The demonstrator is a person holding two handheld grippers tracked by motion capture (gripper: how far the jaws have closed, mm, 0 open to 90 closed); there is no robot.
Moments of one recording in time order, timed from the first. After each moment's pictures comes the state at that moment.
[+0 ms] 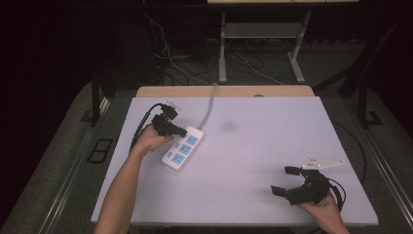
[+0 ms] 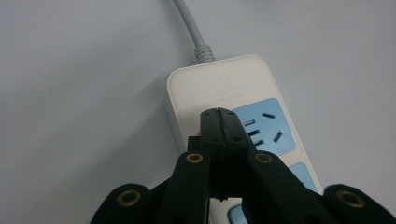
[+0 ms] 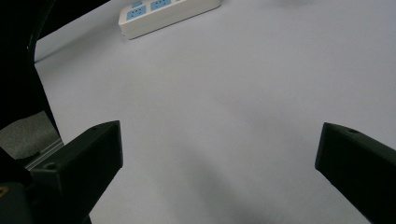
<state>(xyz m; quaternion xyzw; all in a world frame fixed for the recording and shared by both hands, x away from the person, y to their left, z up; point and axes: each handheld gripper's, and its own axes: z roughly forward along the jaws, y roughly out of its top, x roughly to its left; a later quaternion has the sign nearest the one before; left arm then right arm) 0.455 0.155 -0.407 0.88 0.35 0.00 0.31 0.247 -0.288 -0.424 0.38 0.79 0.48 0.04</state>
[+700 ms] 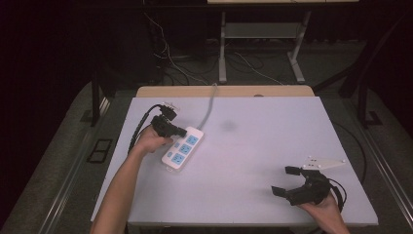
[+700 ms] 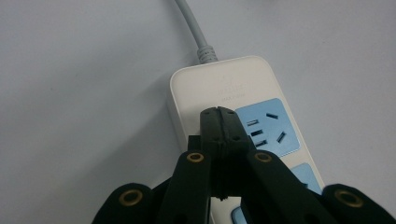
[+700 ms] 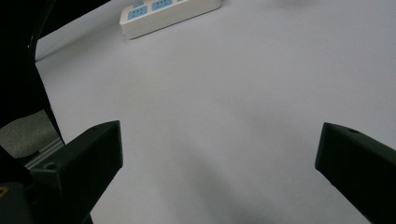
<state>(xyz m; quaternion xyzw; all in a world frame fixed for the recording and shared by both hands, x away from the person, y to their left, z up) 0.453 0.159 -0.411 0.88 0.36 0.01 0.32 0.245 -0.288 -0.423 0.38 0.79 0.48 0.05</state>
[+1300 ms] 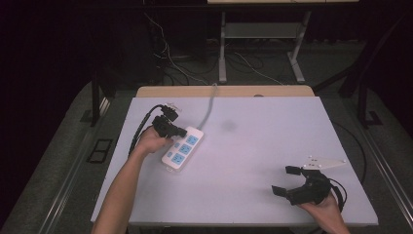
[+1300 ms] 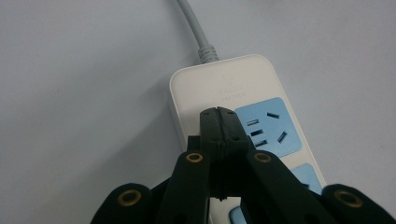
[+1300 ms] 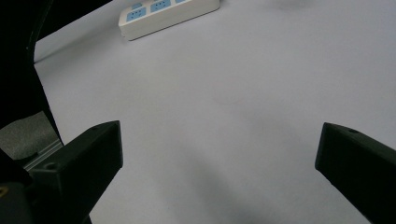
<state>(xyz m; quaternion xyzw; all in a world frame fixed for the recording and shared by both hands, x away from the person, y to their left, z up) 0.448 0.153 -0.408 0.88 0.35 0.03 0.31 0.245 -0.289 -0.422 0.38 0.79 0.48 0.05</state>
